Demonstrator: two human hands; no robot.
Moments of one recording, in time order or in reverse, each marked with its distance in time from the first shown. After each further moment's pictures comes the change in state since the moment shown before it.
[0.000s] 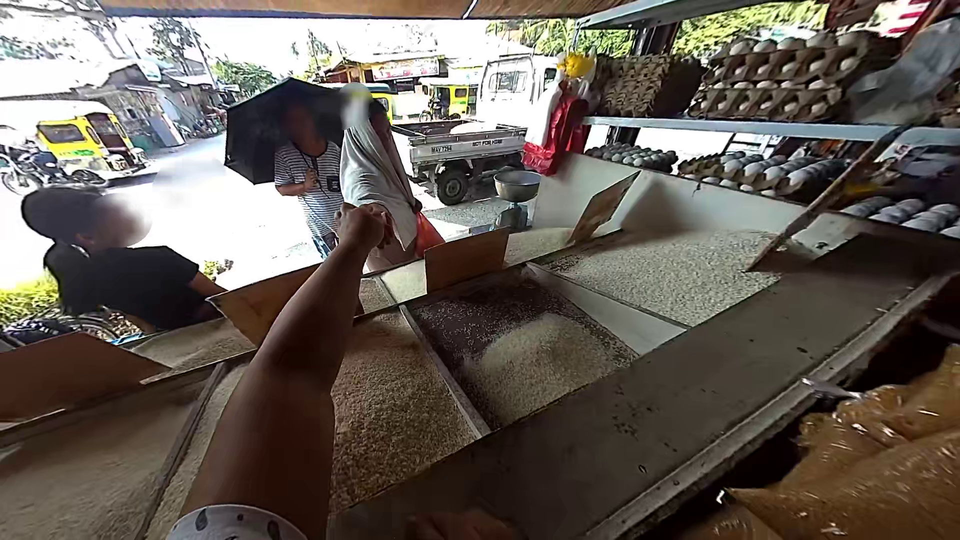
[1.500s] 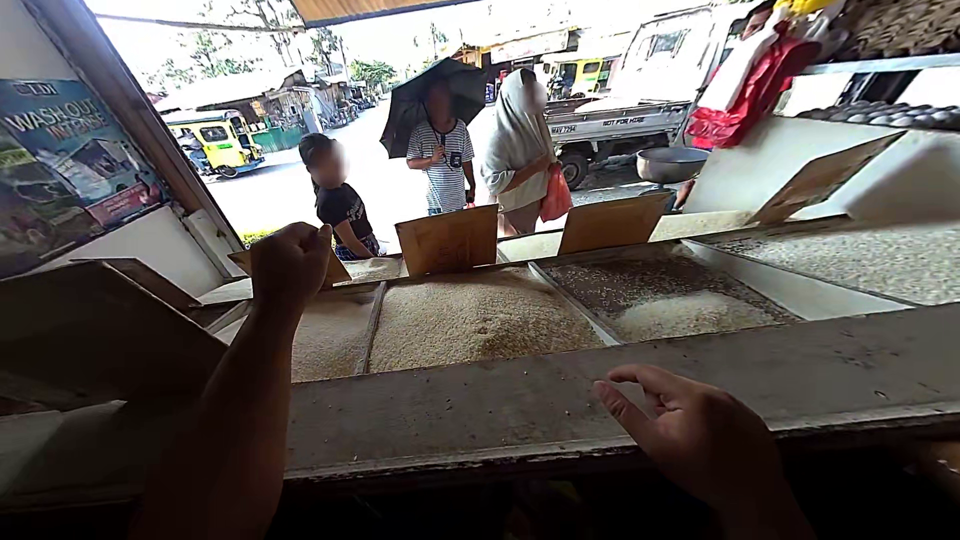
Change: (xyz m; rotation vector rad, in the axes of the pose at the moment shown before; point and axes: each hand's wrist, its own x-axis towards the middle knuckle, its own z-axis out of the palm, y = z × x) left_hand -0.345 -0.220 -0.264 0.129 0.556 0.009; right_hand -0.012 -0.008 0.017 -0.139 0.085 0.098
